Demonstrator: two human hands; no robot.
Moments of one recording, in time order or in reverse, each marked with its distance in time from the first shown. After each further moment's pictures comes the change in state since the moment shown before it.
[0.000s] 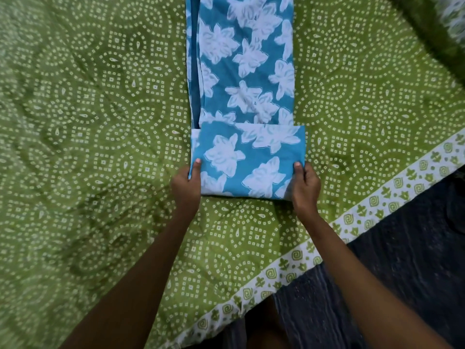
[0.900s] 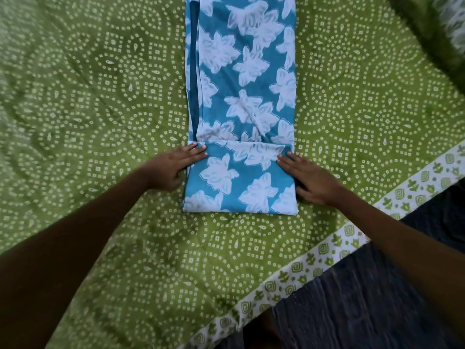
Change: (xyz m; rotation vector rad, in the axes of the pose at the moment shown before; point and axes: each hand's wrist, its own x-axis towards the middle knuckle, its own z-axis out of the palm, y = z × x) left_hand 0.125 0.002 -0.042 0.954 -0.960 0.987; right_hand 0.100 0.008 -0.046 -1.058 -0.832 -1.014
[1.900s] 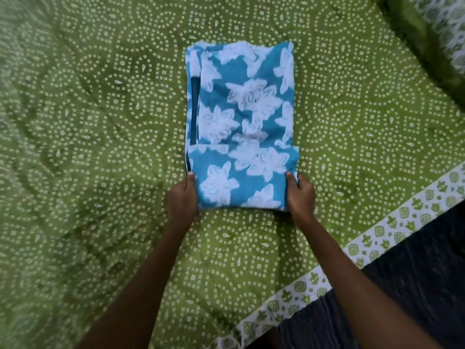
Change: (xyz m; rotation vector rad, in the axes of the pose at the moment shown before) left_hand 0.019 0.112 -0.001 -0.880 0.734 -1.152; right_hand 0.053 -0.084 -0.010 0.943 0.663 1.126
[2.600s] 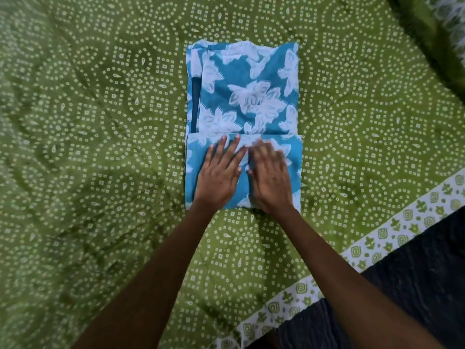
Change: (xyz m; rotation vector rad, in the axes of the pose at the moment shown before) left_hand 0.024 0.012 0.047 0.596 -0.002 1.105; right_hand 0.000 -0.012 0.049 -0.675 0.012 -0.942
